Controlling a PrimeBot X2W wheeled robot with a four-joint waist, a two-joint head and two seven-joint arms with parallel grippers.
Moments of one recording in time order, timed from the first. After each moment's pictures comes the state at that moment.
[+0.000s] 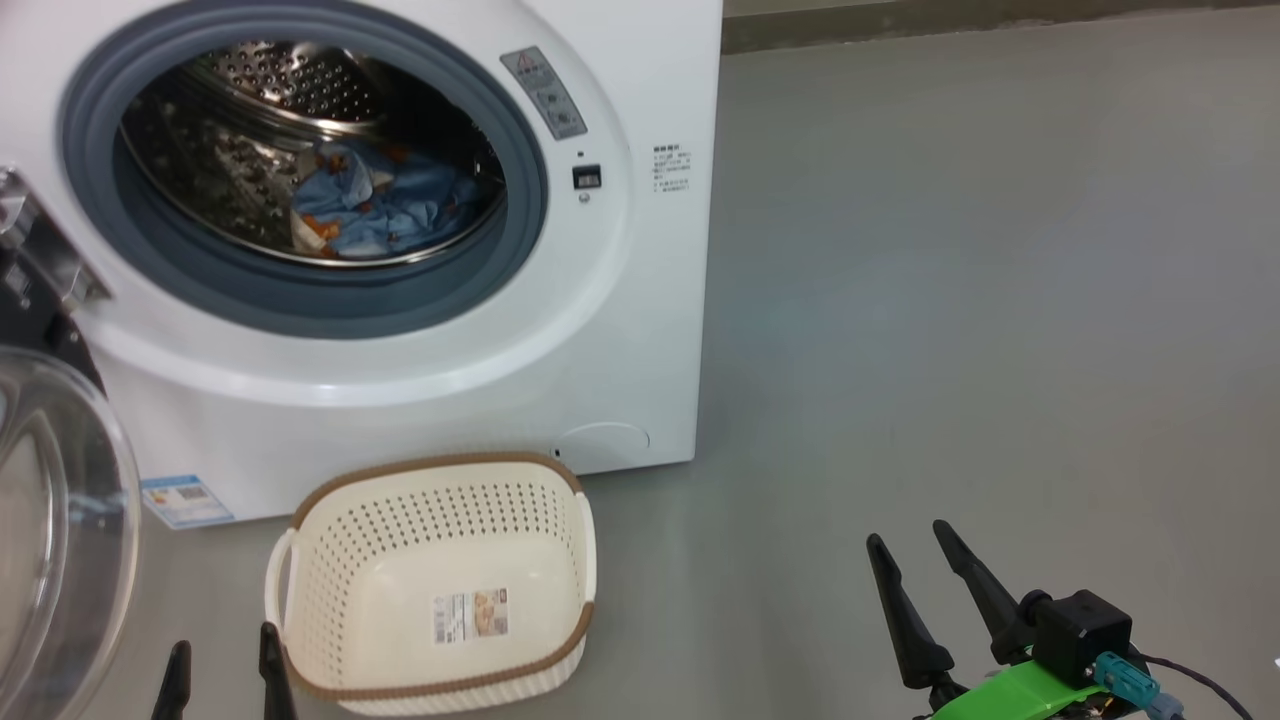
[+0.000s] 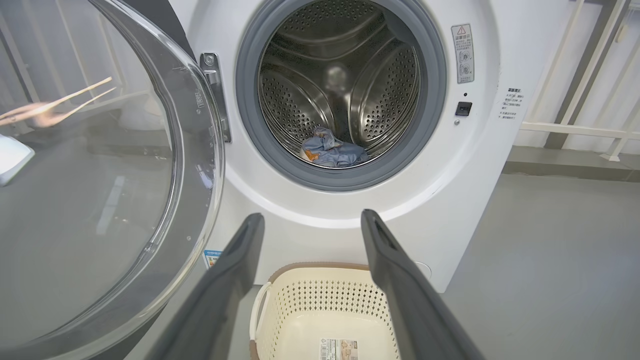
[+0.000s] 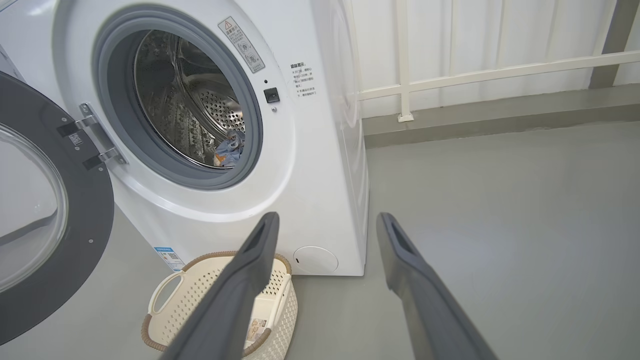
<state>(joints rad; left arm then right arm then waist) 0.19 0.05 0.01 0.00 -0.22 0.07 -0.25 -0.03 -0.05 0.11 0.22 0.26 0.13 -0.25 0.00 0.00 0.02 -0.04</state>
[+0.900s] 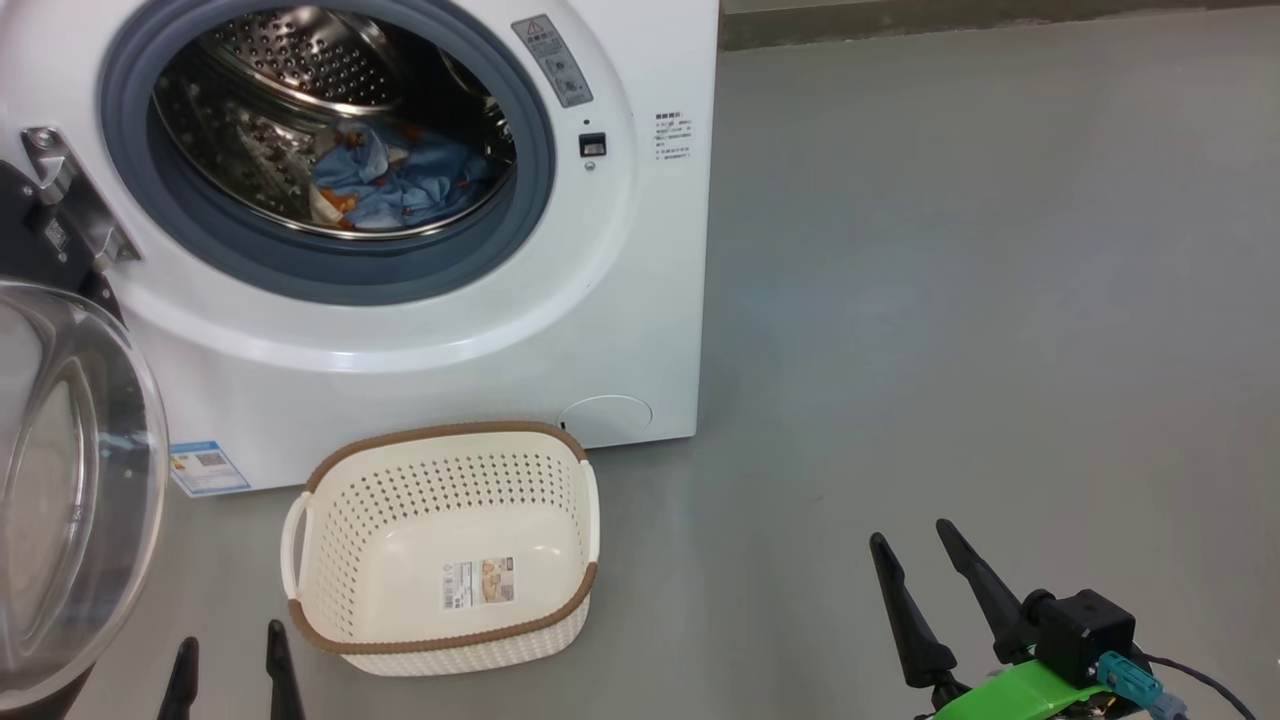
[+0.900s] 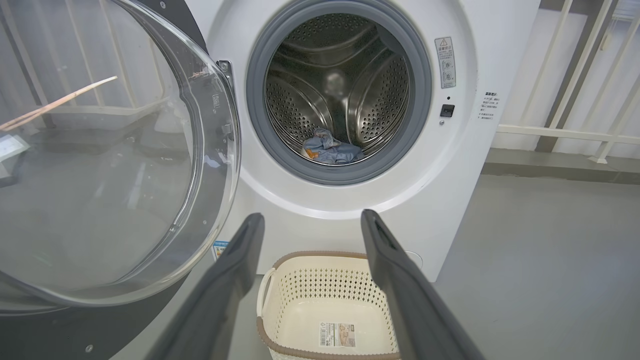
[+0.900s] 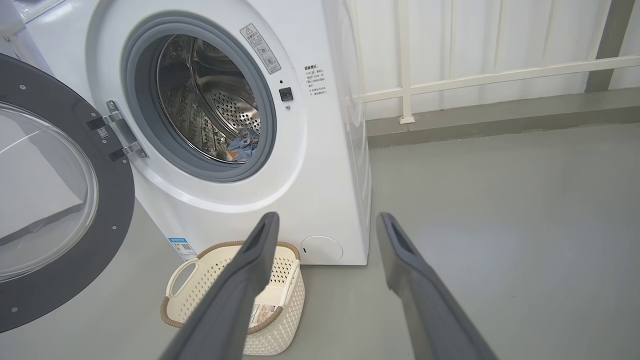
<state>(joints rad) 0.19 0.05 0.00 -0.01 -0.22 0.07 -0.25 -0.03 -0.05 0.11 0.22 0.26 0.13 -0.25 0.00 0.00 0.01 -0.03</state>
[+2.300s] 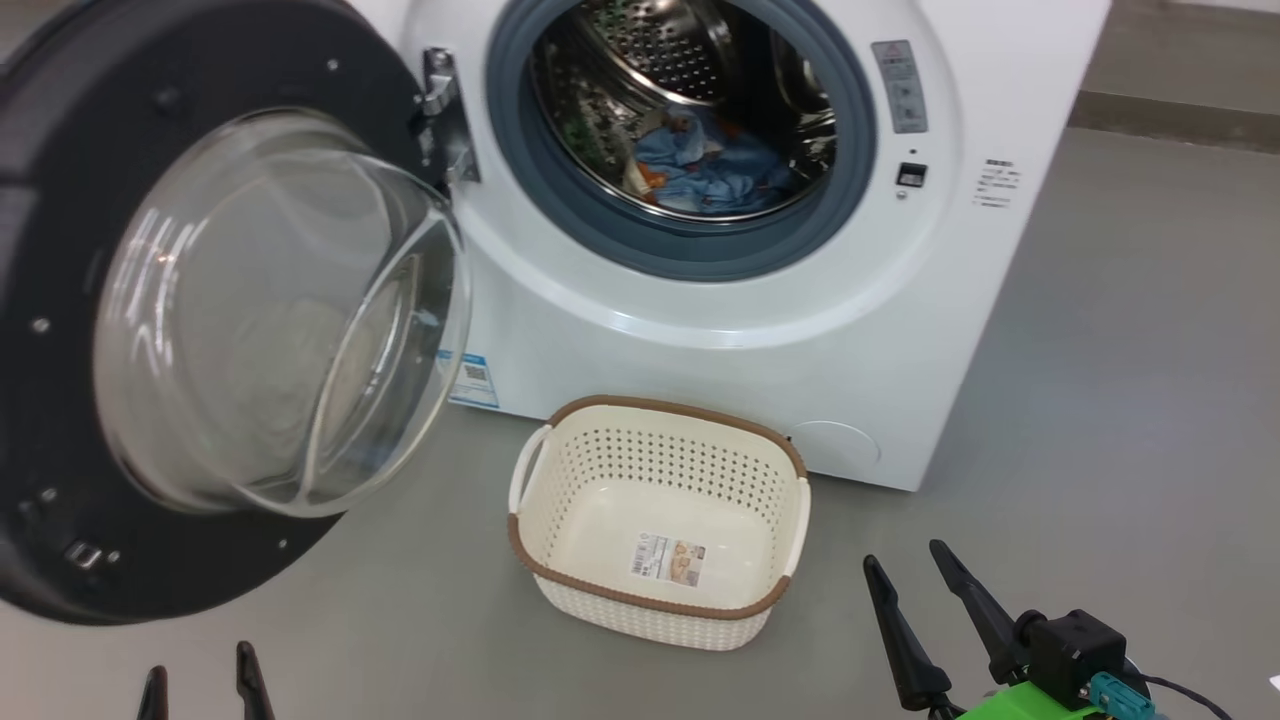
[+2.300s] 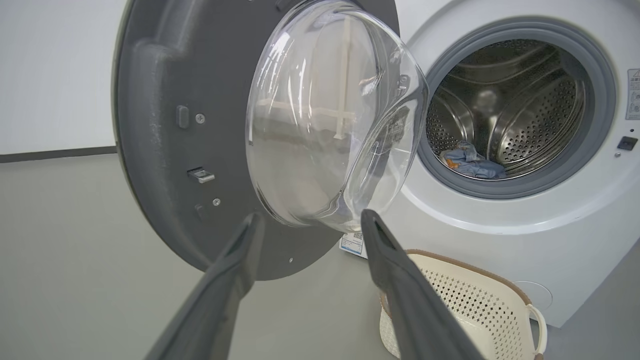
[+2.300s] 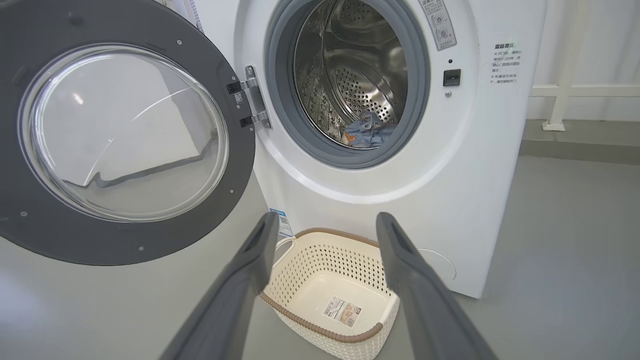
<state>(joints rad) 0.22 0.05 0.02 -0.01 -0.25 0.11 -0.25 0.00 -0.05 0.12 0.20 0.24 0.13 -0.25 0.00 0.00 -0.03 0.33</state>
